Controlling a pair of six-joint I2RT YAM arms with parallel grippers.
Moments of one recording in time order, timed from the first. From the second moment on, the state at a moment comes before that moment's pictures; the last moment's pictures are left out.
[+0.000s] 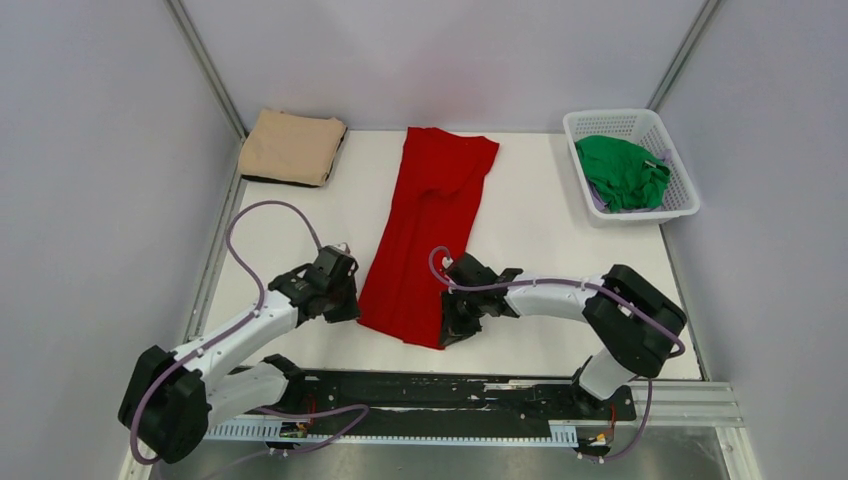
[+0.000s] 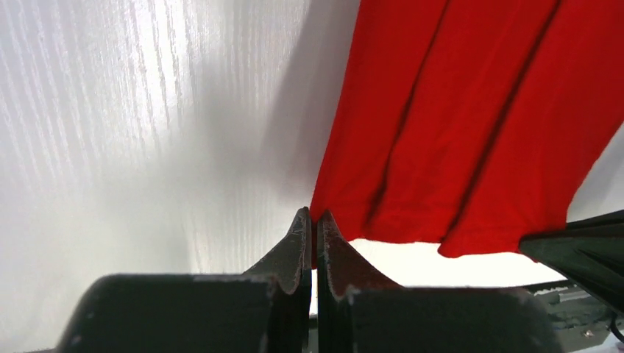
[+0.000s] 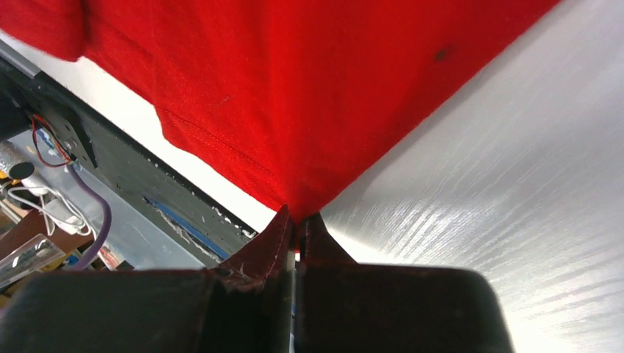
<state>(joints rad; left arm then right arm) -0.56 1.08 0.58 -0.61 -0.04 -0.70 0.90 1.60 0.76 -0.27 -0.36 0.78</state>
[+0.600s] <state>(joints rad) -0.63 0.96 0.58 -0.66 -0.01 -0.75 0.88 1.51 0.74 -0.28 -0.42 0.76</state>
